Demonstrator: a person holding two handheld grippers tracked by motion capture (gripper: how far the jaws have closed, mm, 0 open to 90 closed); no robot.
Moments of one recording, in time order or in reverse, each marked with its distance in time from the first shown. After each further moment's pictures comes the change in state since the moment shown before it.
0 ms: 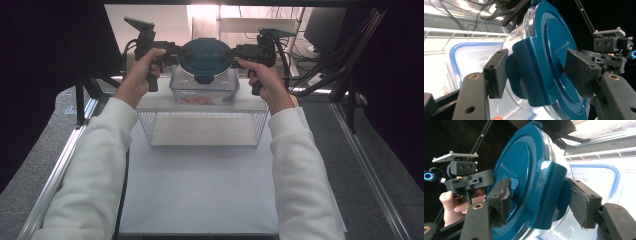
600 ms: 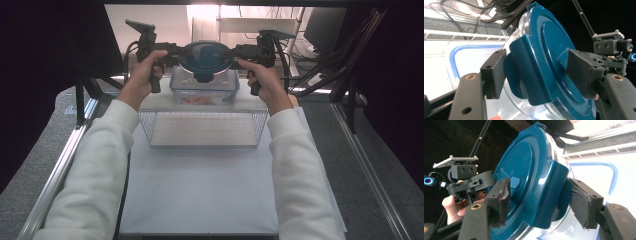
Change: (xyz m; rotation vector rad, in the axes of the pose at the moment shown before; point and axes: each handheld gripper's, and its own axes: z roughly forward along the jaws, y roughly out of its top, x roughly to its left) left arm 0.002 -0.003 0.005 -0.024 0.001 0.017; right arm -0.001 -0.001 0.002 -0.002 -0.013 0.029
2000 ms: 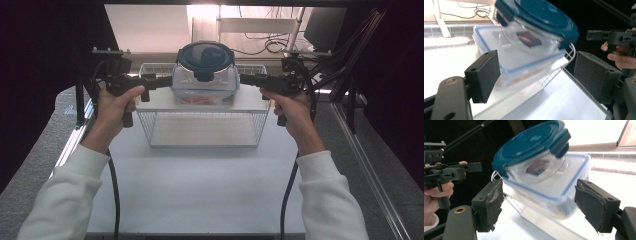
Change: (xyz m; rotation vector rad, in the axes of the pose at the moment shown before) left arm -0.041 -0.101 -0.081 -0.102 0.172 0.401; right arm 0.012 -0.081 -0.084 -0.142 -0.082 -0.454
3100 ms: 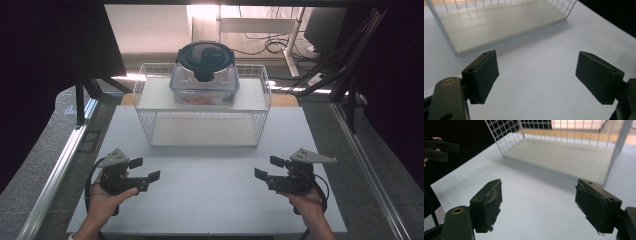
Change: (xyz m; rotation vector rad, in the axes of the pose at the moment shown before) left arm 0.004 -0.222 -0.024 0.153 0.145 0.086; right arm -0.011 -0.217 -0.059 0.078 -0.118 -0.142
